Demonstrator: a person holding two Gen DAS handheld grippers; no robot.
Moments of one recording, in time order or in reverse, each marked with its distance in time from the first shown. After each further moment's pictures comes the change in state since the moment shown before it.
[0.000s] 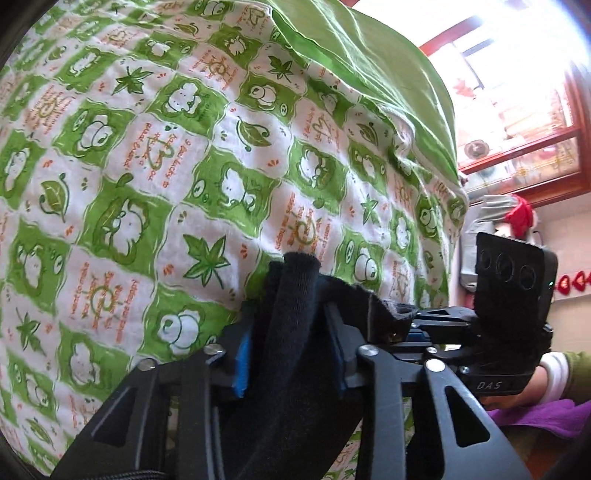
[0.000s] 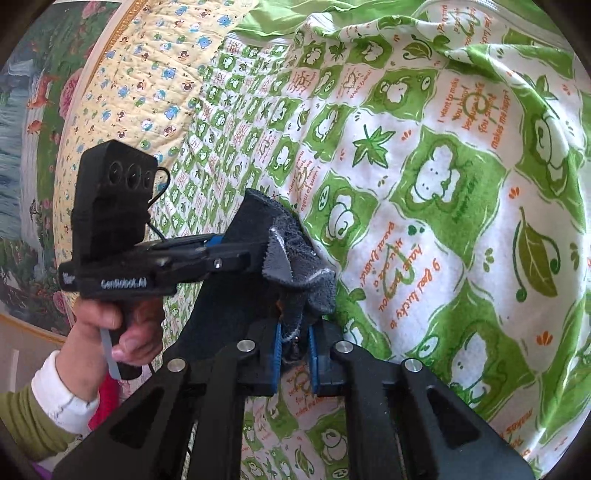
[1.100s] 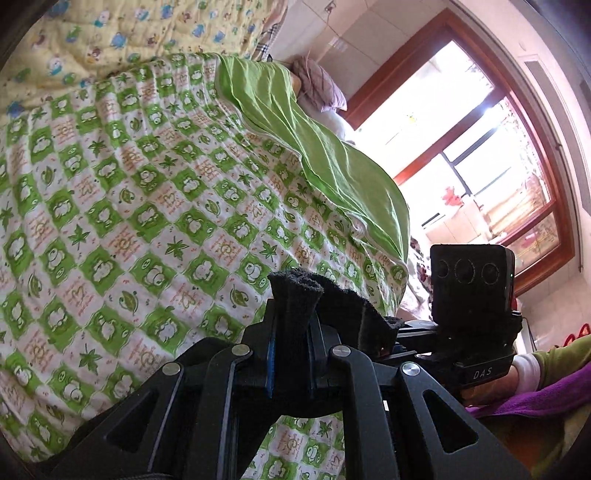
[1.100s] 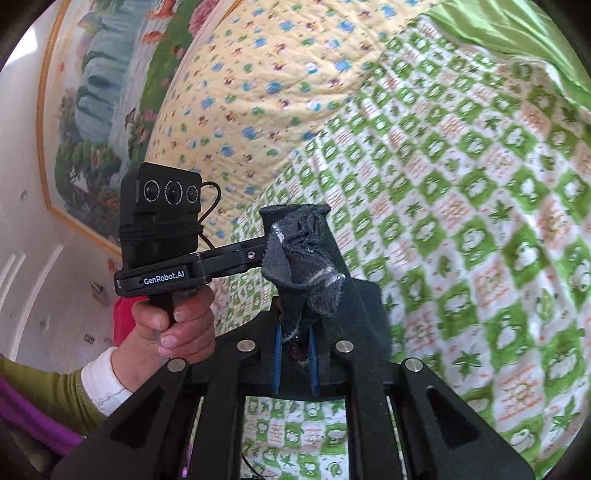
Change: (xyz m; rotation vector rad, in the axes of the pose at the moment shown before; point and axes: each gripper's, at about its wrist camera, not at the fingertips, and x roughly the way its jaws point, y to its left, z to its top) left arm -0.176 0.012 -0.160 -0.129 -0.507 -0.016; right arm 0.016 0.162 -0.029 -0.350 0.135 0.311
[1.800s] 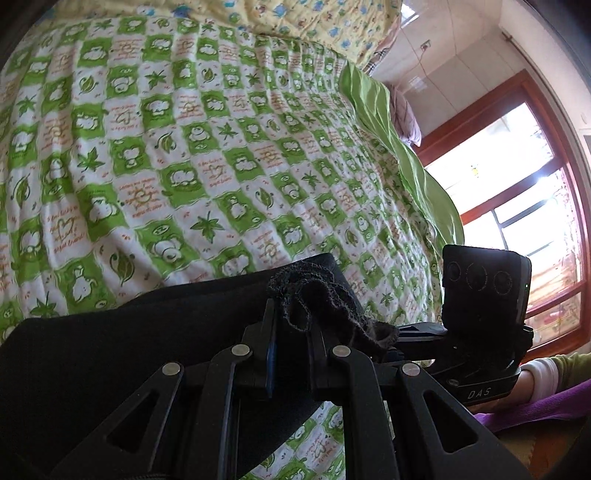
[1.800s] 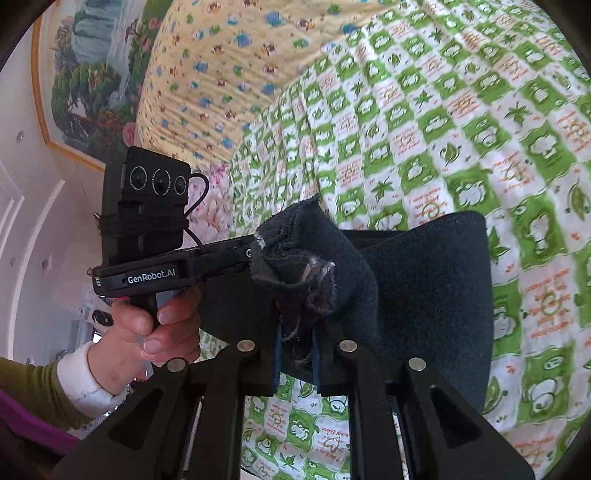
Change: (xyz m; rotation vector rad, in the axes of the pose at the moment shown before) left arm -0.039 0.088 -0.113 -0.289 -0.075 0.148; right arm 0.129 0.012 -0.043 -0.086 0.297 0.022
